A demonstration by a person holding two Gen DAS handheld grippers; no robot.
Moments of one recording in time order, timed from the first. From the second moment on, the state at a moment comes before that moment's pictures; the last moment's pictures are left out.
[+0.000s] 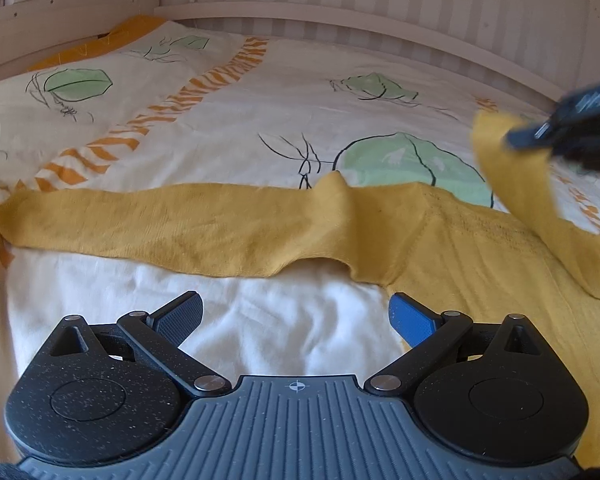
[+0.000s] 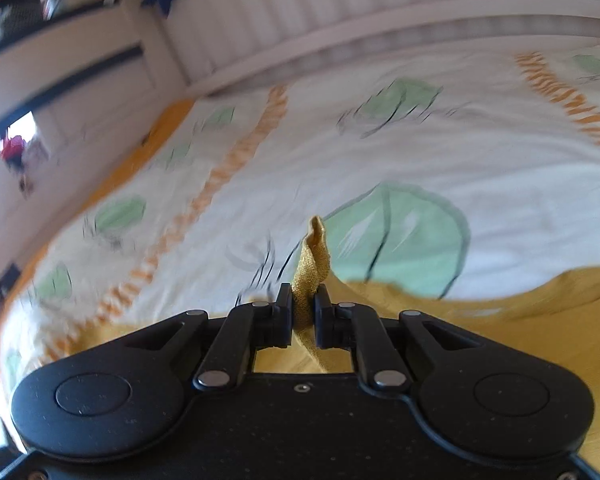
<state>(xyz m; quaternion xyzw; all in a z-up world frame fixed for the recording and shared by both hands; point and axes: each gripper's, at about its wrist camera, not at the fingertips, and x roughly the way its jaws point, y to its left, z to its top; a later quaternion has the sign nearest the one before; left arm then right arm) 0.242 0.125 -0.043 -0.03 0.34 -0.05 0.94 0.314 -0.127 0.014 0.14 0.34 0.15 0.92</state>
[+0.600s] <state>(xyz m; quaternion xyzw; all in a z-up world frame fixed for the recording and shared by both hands) 0.240 0.120 -0.054 -0.03 0.35 -0.07 0.93 0.287 -0.158 -0.031 0.11 0.35 0.10 0.92</state>
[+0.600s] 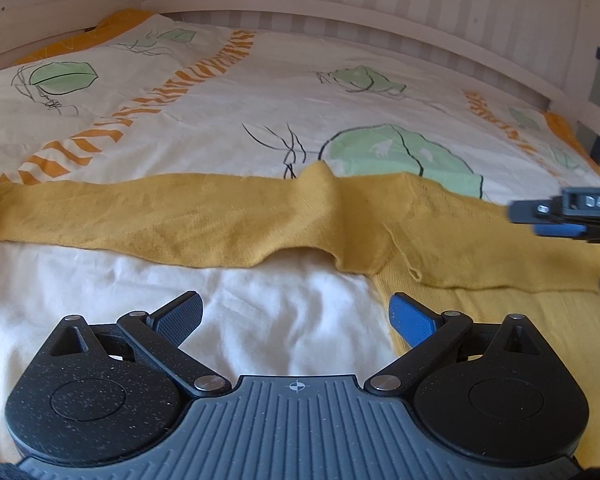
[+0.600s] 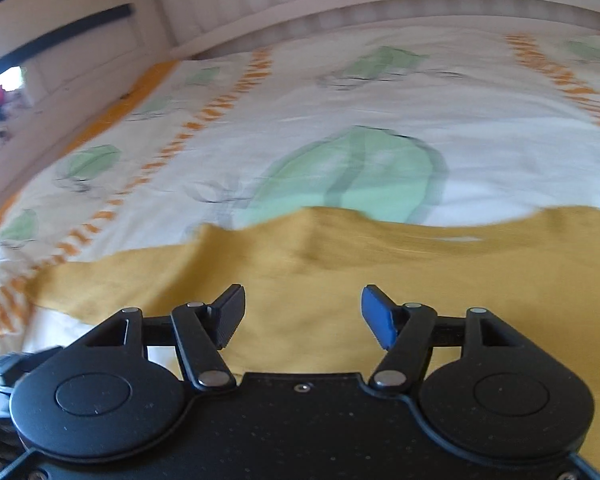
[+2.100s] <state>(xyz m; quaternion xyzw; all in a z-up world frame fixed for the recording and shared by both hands) 0.241 0.100 -0.090 0.04 0.37 -0.04 0.93 0.228 -0.346 -0.078 0.05 0.37 -0.14 0.92</state>
